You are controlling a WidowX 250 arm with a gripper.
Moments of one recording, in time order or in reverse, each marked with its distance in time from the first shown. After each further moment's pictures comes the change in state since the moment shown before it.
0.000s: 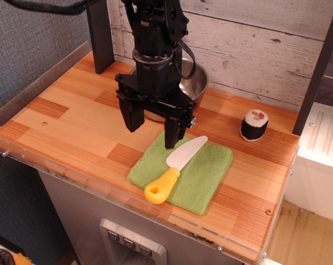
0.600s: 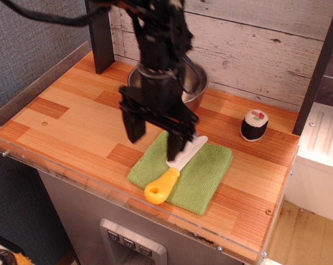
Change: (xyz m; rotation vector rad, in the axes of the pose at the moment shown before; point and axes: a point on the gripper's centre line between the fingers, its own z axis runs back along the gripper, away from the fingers) arm -0.008 -0.013 -0.014 0.017 0.035 -0.029
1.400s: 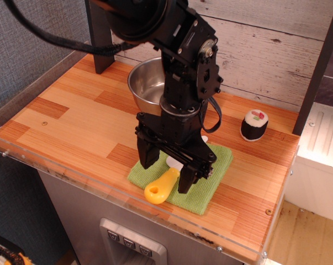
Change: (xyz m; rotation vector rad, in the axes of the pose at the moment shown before) arm -0.012 -0.024 -0.018 0.063 0.006 -0.055
